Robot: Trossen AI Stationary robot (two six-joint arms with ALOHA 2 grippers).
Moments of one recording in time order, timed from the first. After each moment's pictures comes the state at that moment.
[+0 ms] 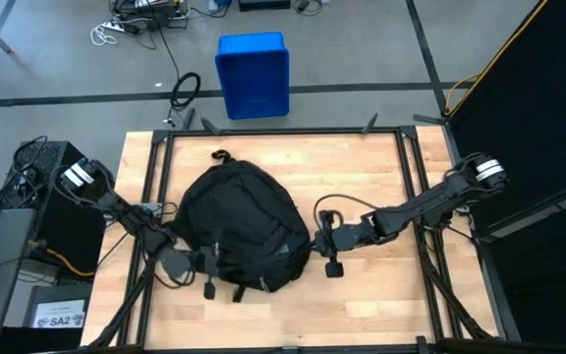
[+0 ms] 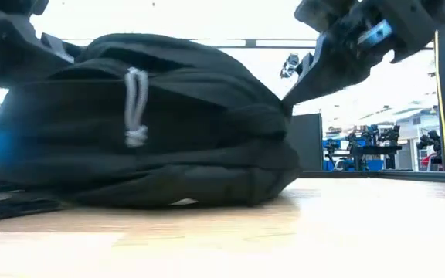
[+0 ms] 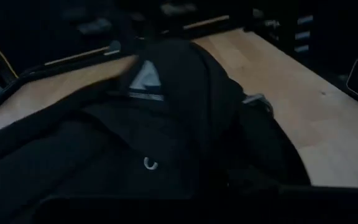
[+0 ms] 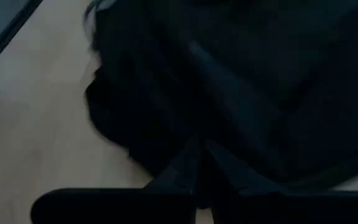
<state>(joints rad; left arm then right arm) -0.72 1.38 0.27 0.85 -0.67 -0.01 0.35 1.56 0.76 0.14 0.20 0.11</state>
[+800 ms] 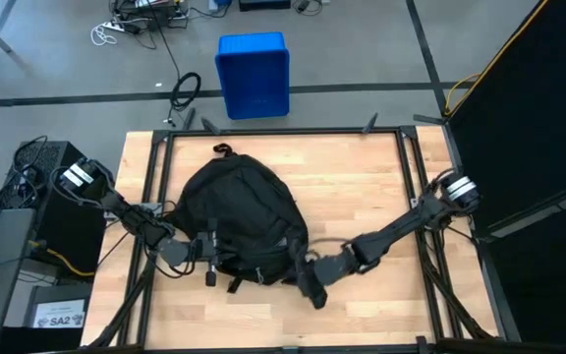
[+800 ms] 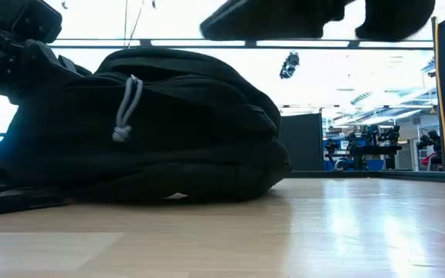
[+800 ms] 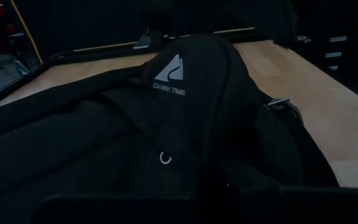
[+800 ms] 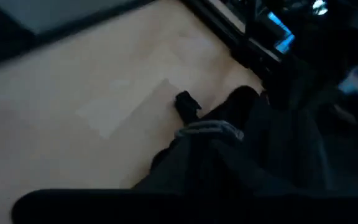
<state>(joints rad) -0.65 1.39 0.19 0.95 -0.69 -0.09 0.49 1.83 1.12 0.20 0.34 -0.52</state>
